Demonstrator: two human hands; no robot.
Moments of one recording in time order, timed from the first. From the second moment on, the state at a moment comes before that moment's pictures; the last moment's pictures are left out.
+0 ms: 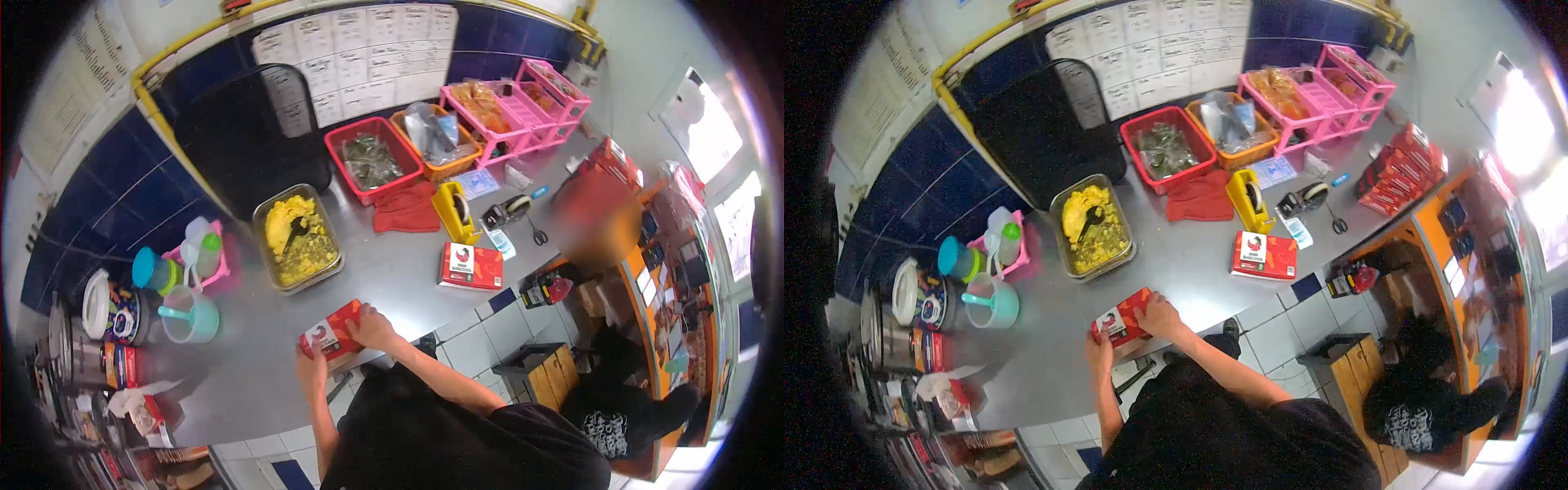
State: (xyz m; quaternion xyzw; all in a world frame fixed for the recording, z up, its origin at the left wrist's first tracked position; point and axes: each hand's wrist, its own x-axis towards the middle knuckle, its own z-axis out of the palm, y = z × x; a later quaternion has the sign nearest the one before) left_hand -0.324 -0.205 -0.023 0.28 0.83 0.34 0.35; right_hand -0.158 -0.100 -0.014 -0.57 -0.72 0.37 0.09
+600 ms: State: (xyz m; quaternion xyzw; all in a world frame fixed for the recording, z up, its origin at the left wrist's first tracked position) left_hand -0.346 -0.231 0.024 0.67 0.68 0.20 0.22; right_hand -0.118 -0.099 0.016 -0.26 -0.90 0.34 0.08
